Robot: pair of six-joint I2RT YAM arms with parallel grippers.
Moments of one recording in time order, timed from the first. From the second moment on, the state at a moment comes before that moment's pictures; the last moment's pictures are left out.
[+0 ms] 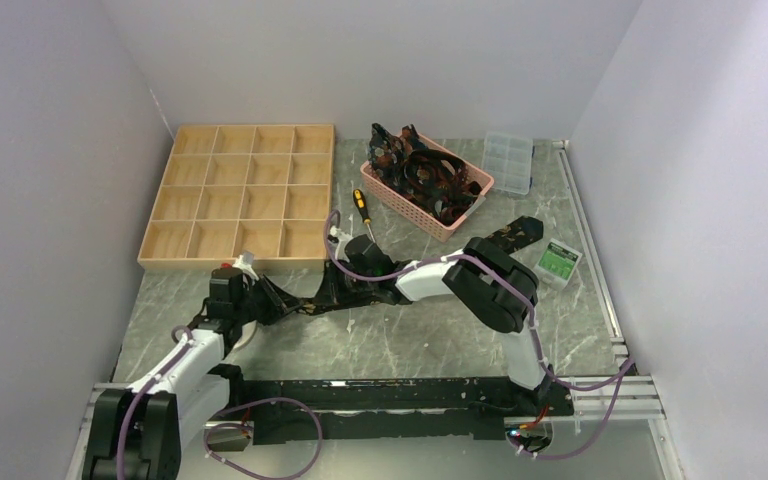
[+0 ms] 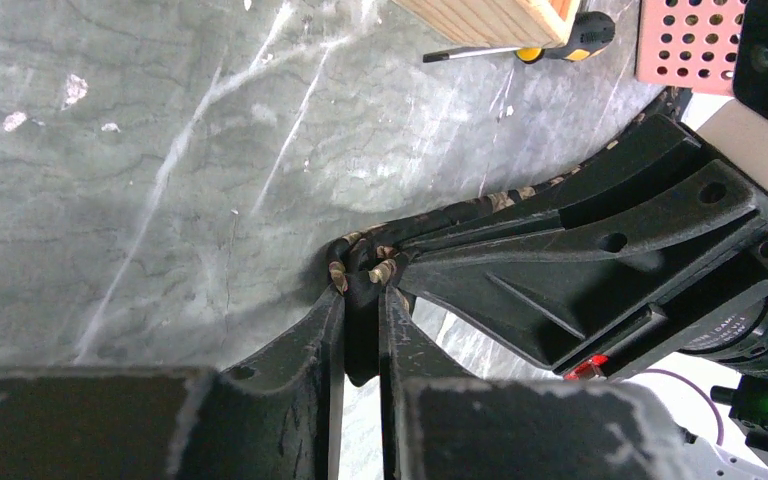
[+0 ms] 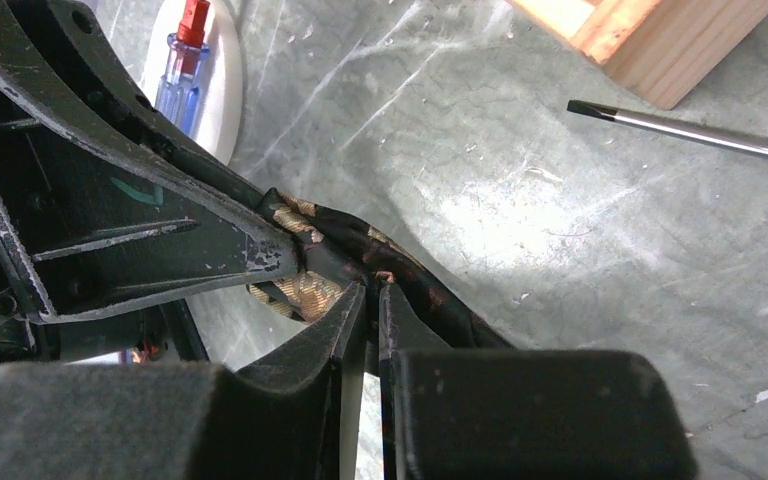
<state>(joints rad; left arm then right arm) -0.08 0.93 0.18 0.04 0.44 -0.83 0.94 2.04 1.05 0.42 -0.38 0.70</state>
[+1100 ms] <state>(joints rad) -0.35 1.12 0.65 -0.57 -0.05 -0.72 0.87 1.55 0.79 0.21 -0.14 0.69</state>
